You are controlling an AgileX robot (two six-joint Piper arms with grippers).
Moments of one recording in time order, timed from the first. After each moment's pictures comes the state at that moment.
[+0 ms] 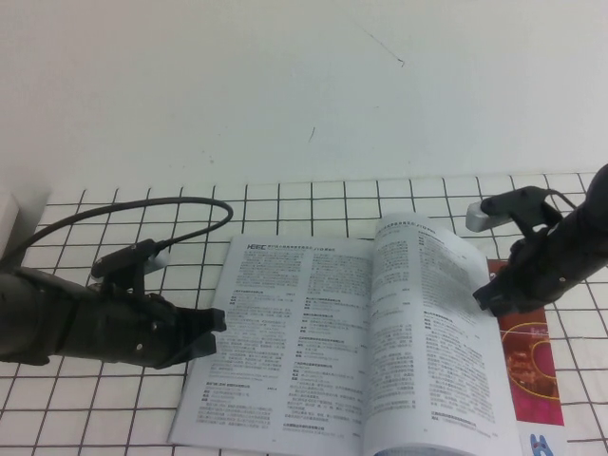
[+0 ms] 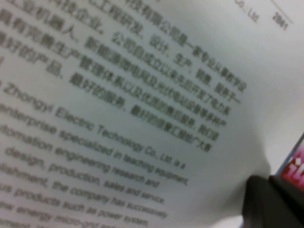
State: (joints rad) right arm 0.21 2.03 -1.22 0.40 0.61 -0.57; left arm -0.16 1.78 -0.81 -1.29 0.41 0.89
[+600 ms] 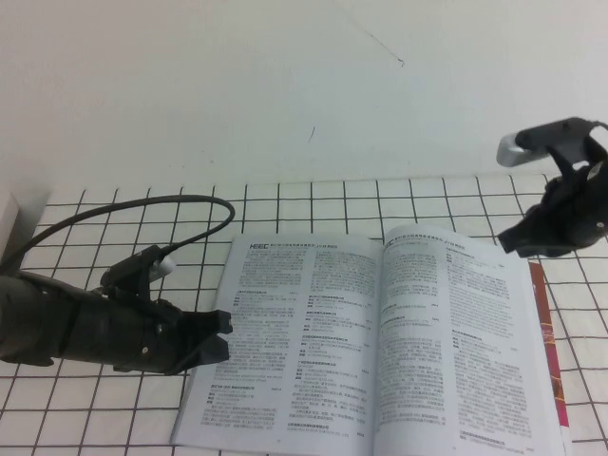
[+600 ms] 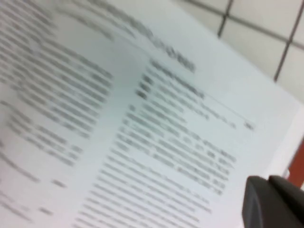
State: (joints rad) right arm 0.19 1.83 -1.25 0.25 0.67 -0.38; left arm -0.15 1.81 -0.82 -1.35 0.49 0.91
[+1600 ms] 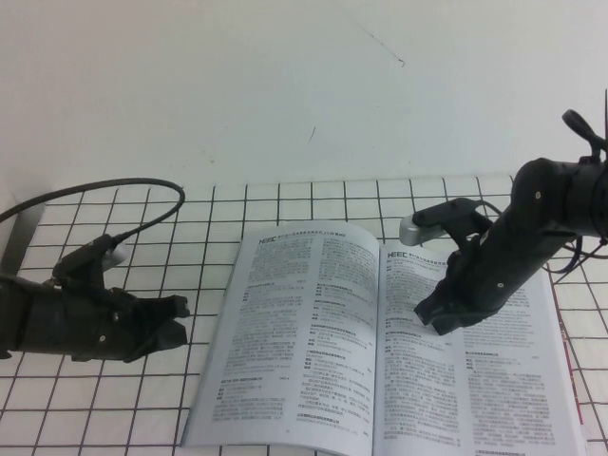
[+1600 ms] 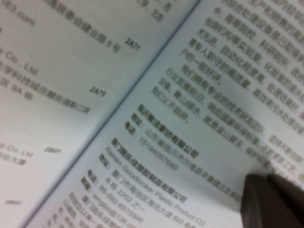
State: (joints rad) right arm 0.37 2.06 -1.32 0.32 0.74 -0.41; left arm -0.02 1.79 -0.82 -1.32 0.49 0.93
